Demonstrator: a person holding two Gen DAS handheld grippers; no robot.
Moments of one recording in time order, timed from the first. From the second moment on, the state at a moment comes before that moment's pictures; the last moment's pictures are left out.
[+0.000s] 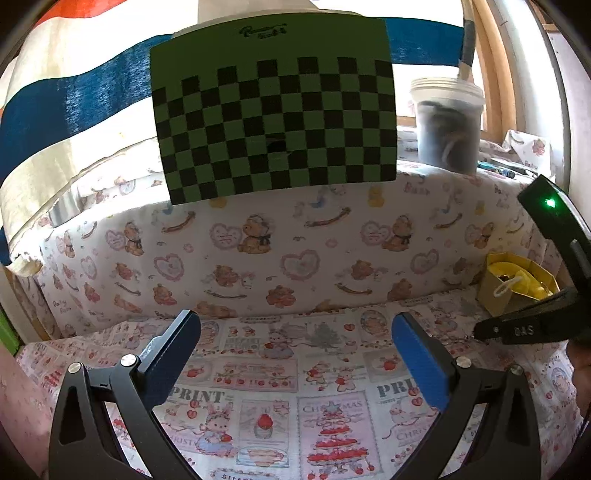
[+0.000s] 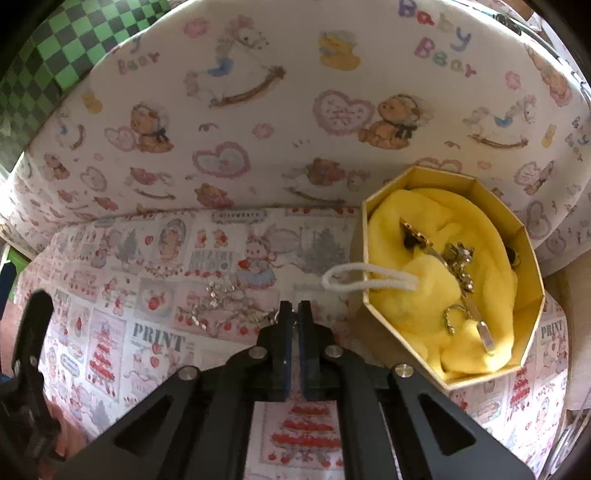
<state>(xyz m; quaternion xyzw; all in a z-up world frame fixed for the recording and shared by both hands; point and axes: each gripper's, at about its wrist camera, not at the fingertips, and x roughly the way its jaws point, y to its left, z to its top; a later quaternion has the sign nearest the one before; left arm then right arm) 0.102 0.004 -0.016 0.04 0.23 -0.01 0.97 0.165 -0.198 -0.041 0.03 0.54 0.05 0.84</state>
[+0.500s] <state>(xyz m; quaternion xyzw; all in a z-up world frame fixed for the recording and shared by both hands) 0.099 0.004 -0.015 0.04 0.23 0.00 0.97 0.121 -0.208 -0.020 0.05 0.51 0.09 0.85</state>
